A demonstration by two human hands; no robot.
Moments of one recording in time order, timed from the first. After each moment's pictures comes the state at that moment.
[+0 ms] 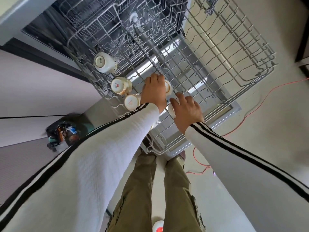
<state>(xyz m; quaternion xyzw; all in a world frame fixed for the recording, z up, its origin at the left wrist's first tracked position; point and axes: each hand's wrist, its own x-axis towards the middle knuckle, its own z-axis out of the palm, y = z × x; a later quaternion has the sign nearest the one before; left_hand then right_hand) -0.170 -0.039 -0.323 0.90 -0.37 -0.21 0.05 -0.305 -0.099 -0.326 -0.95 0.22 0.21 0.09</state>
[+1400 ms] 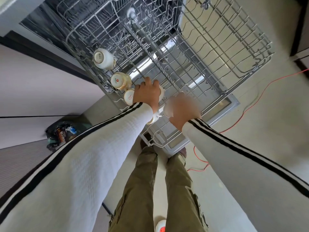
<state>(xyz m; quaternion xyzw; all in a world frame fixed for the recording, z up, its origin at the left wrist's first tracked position) -0.173 -0.007 -0.323 0.88 -0.41 -0.22 -0.12 -0.309 -0.074 -0.313 -0.91 0.30 0.23 0.16</state>
